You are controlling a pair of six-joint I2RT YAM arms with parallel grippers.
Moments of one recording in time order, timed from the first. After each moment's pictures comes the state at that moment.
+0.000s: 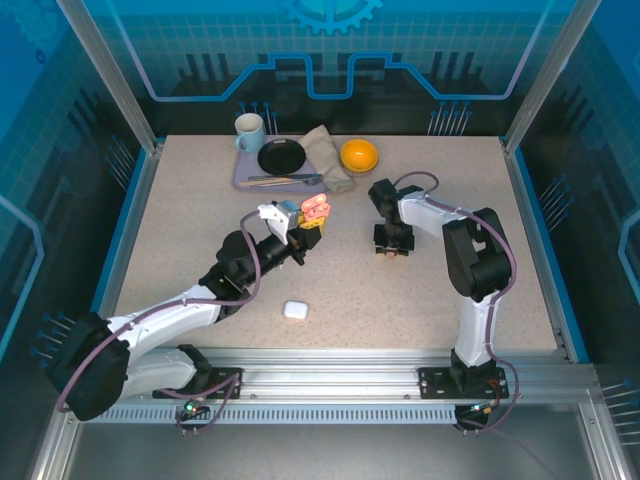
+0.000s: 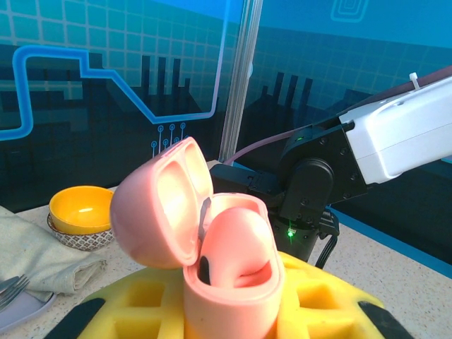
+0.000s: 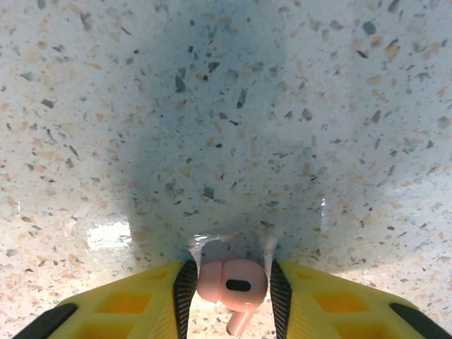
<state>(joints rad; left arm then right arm) -0.66 1.17 0.55 0.68 0.12 -0.17 0.39 1.98 1.36 -0.90 0.08 0.56</state>
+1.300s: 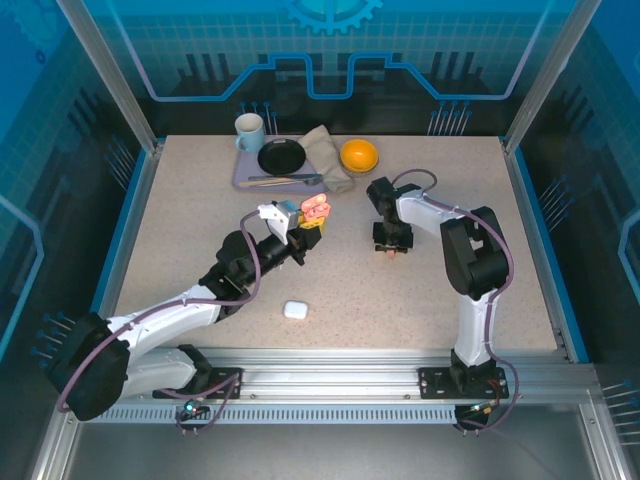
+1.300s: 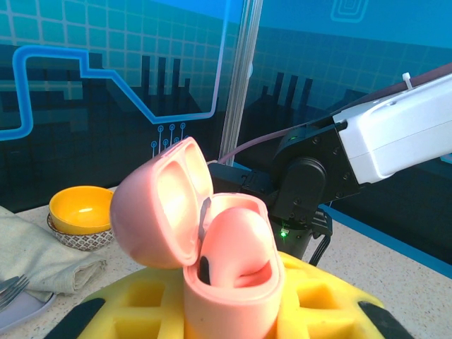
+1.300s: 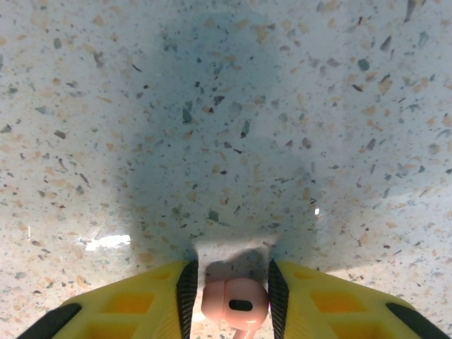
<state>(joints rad) -0.66 1.17 0.55 0.68 0.12 -0.17 0.39 2.01 1.39 -0.90 0.10 0.56</state>
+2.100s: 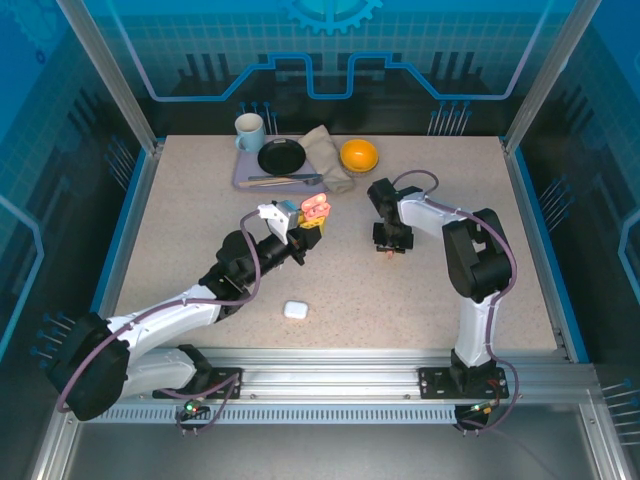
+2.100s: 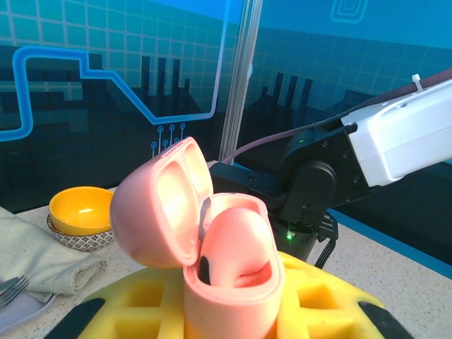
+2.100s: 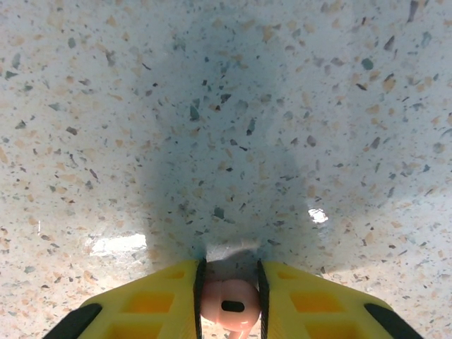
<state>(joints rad) -0.66 1.17 0.56 0.68 0.12 -0.17 0.39 1.98 1.35 -0.86 0.10 0.56</state>
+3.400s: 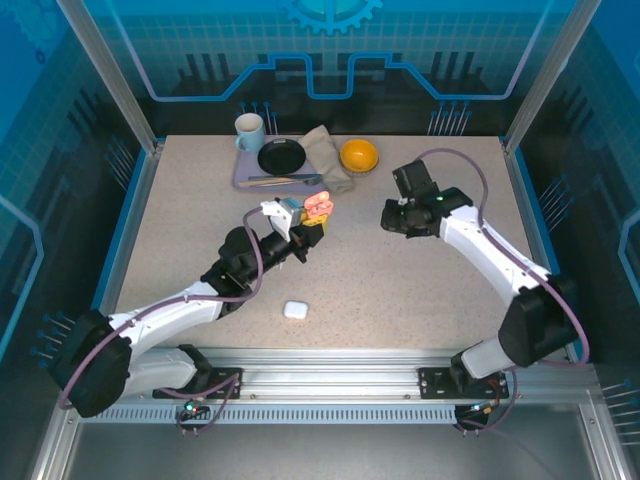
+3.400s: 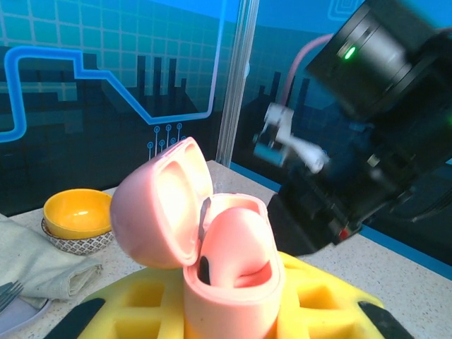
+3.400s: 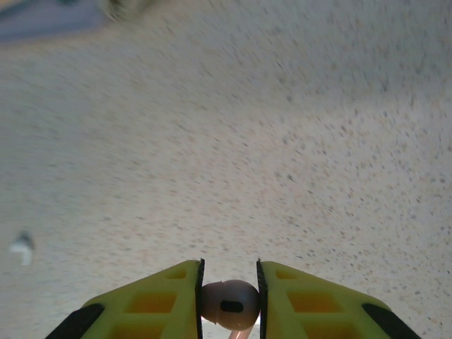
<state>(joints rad) -0.66 1.19 0.59 0.66 0.14 -0.17 0.41 1.46 1.27 -0.81 0.02 0.56</state>
